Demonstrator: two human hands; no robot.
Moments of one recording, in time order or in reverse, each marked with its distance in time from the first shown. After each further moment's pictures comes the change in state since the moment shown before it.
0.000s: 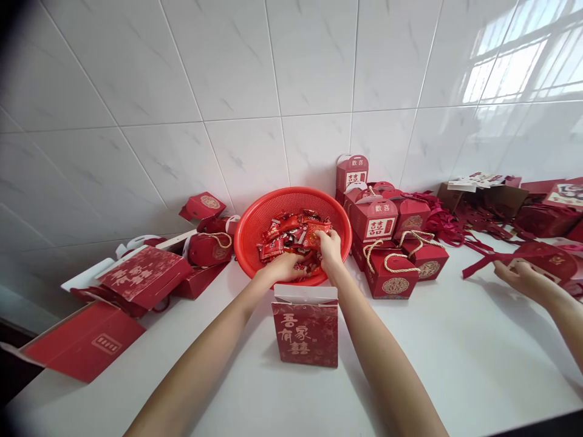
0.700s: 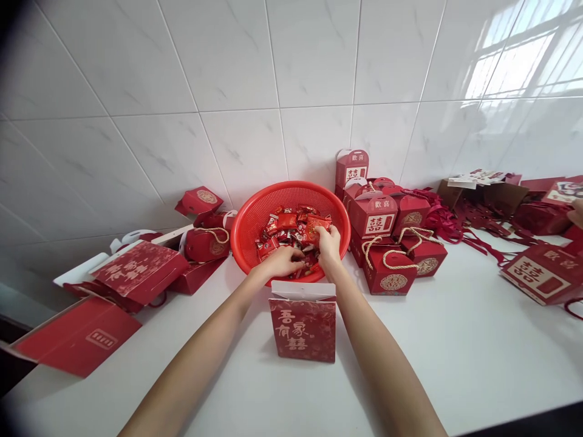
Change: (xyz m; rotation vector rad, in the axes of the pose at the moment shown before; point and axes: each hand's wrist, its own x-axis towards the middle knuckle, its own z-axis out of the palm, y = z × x) left_hand 0.003 -0.004 0.001 -0.039 0.027 0.045; right_hand 0.004 0.007 -0.001 0.061 0.008 -0.083
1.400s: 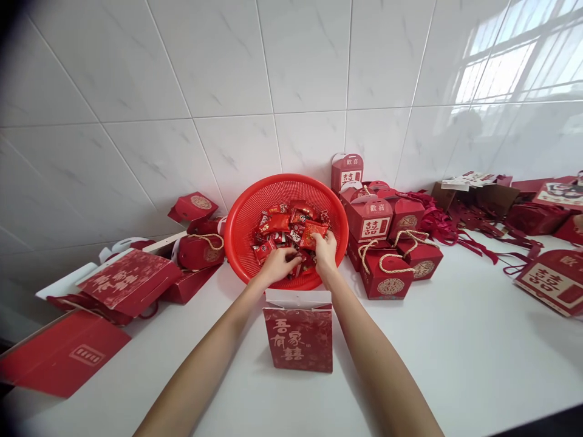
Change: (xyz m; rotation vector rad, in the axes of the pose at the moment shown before) left_hand 0.008 -0.007 0.014 -0.134 0.275 -0.071; right_hand 0.003 0.010 -0.003 0.015 0.003 -0.071
